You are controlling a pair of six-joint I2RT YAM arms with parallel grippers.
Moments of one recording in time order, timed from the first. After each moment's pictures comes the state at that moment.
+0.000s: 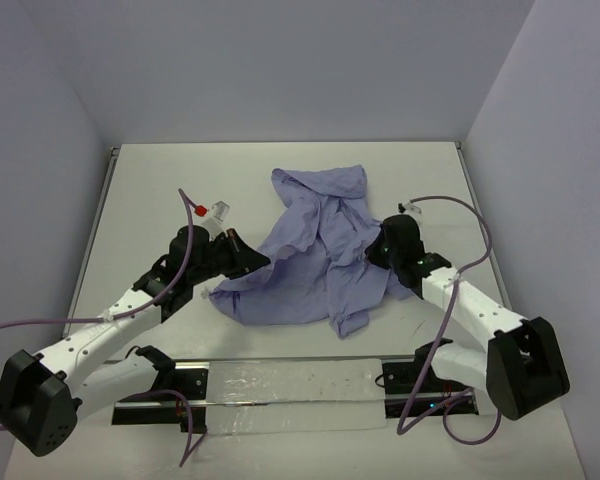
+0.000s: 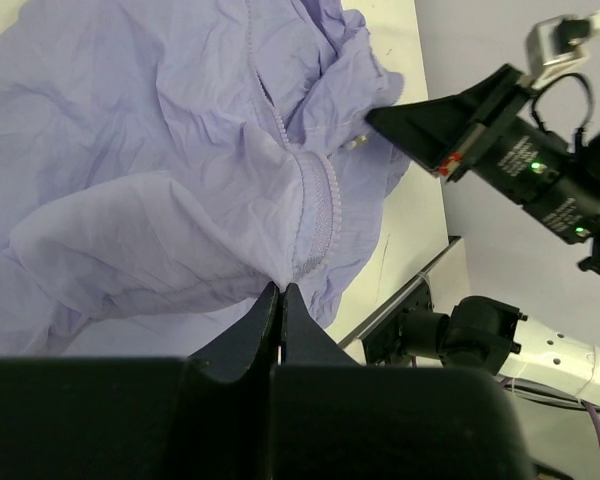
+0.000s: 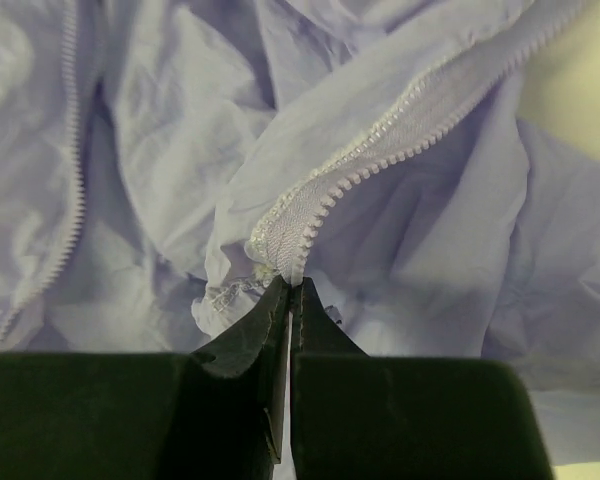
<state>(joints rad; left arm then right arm) -0.61 0.99 0.60 -0.01 0.24 -0.85 0.36 1.13 0.59 -0.16 0.12 0.70</state>
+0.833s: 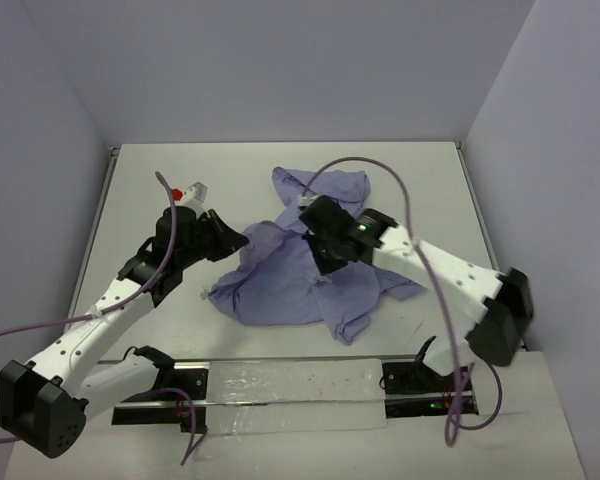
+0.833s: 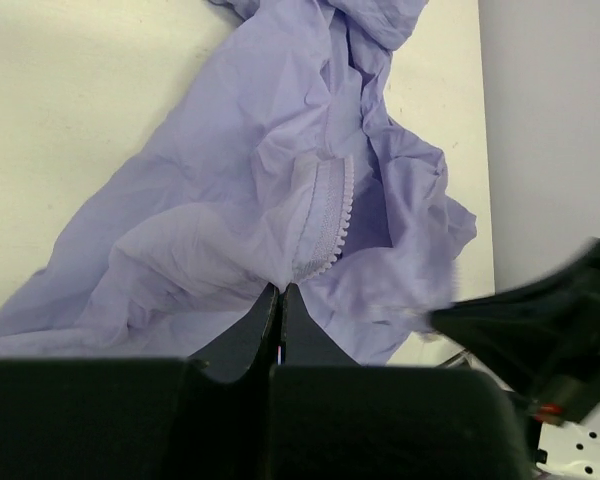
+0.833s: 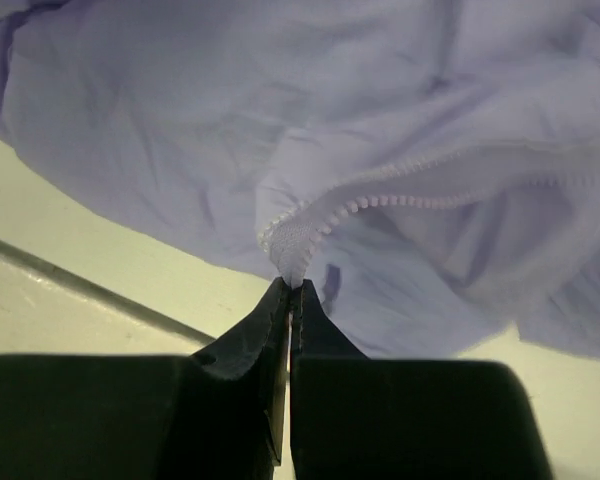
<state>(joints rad) -0.50 1.00 0.77 -0.23 0.11 -0.78 0.86 1.43 1.30 -0.91 0.14 0.38</state>
